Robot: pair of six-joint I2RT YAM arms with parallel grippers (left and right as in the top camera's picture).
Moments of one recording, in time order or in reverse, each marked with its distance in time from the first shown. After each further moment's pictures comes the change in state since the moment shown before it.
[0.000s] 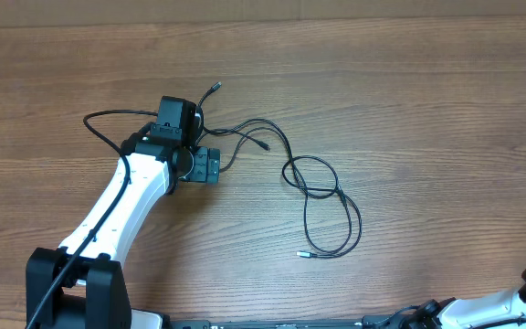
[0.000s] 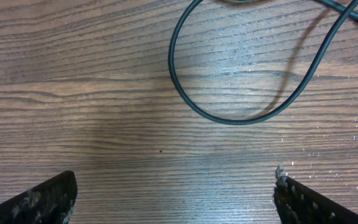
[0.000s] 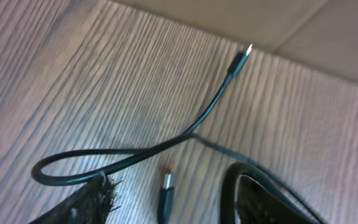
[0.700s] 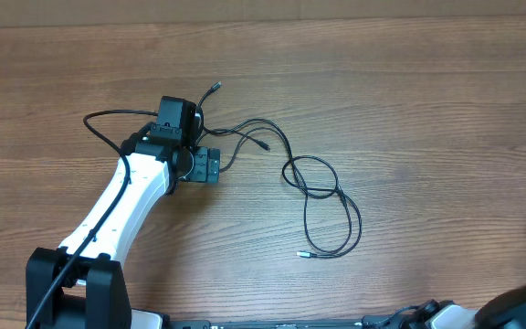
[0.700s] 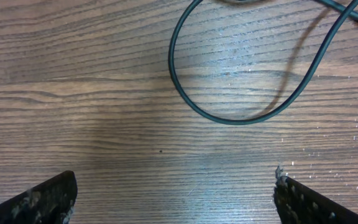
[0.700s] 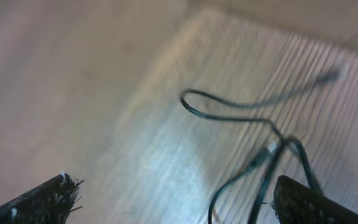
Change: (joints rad) left arm 0.000 0.000 0.000 0.000 0.000 0.000; right arm 0.000 -0.341 0.000 -0.225 -0.300 0.009
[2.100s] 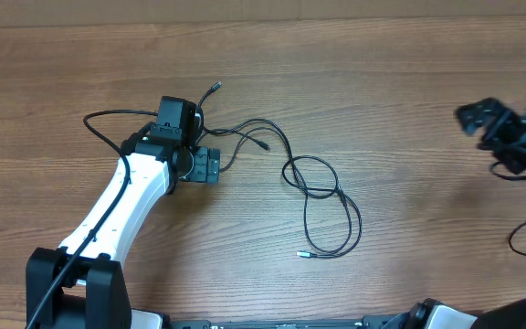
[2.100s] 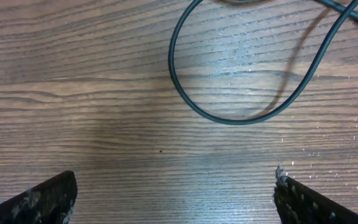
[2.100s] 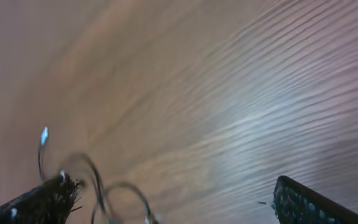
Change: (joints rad) left arm 0.000 0.000 0.000 0.000 0.000 0.000; right arm 0.513 -0.056 0.000 -0.231 -0.389 -0.031
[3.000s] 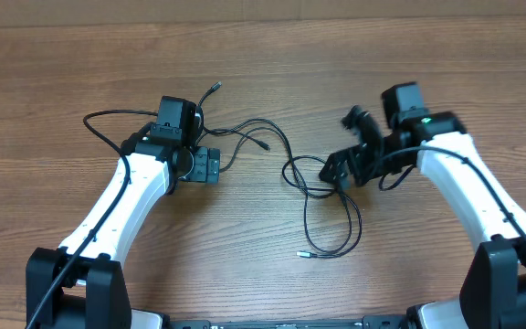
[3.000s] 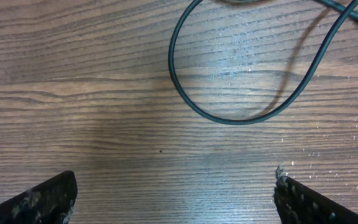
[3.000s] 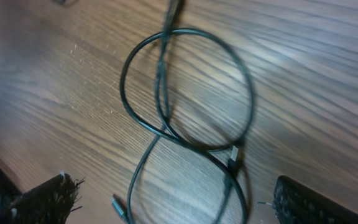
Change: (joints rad) left arm 0.000 0.000 0.000 0.000 0.000 0.000; right arm 0.628 0.207 -0.092 -0.041 0.018 -0.371
